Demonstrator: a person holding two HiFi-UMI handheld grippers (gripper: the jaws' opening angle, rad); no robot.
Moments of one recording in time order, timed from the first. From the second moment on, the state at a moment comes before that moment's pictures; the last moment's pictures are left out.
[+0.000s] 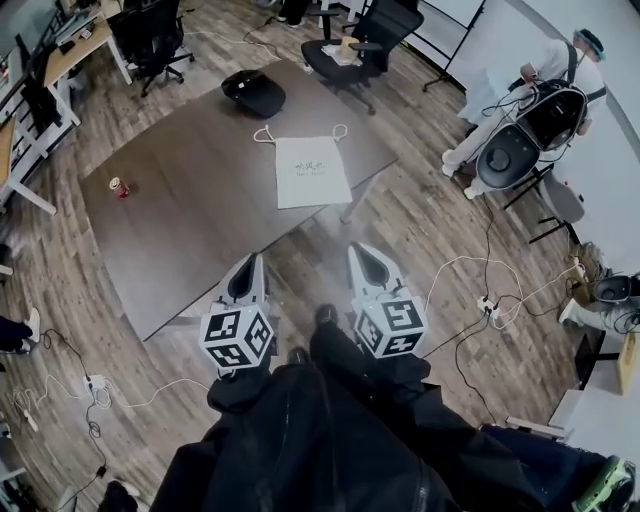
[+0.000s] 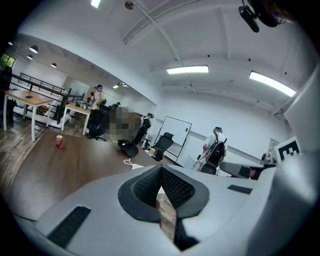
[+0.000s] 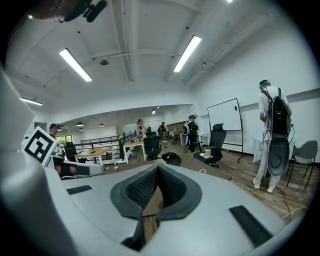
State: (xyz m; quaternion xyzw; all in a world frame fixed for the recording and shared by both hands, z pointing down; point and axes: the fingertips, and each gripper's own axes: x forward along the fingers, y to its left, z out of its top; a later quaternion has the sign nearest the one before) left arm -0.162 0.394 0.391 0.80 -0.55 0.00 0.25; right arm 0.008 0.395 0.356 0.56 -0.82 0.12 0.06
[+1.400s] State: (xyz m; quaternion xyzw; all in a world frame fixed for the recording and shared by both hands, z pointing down) left arm -0.105 0.010 0.503 0.72 -0.59 0.16 0.31; right arm 0.084 -0.026 0.492 0.49 -0.81 0.29 0.12
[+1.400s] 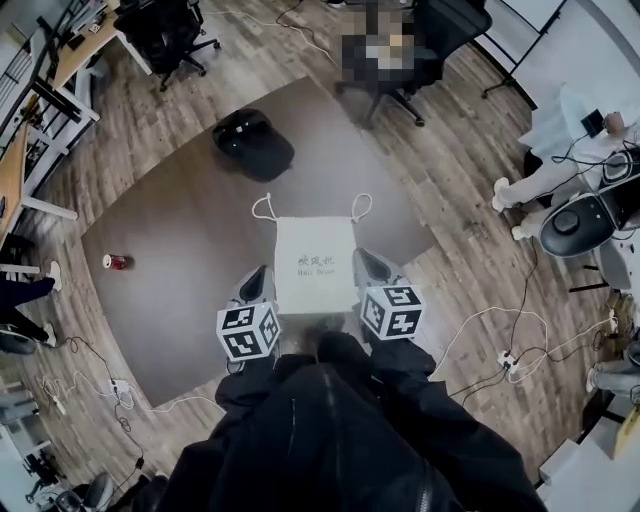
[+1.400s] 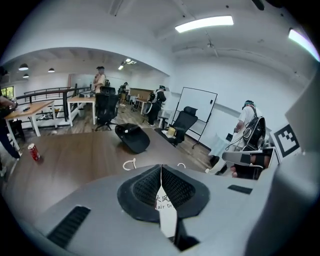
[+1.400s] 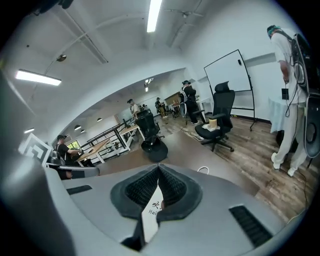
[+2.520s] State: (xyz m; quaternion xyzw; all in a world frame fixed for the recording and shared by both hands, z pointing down) left arm -0.145 -0.120 0.701 0.63 -0.60 0.22 0.45; right arm 0.118 -0.138 0.698 0.53 -0.67 0.48 0.21
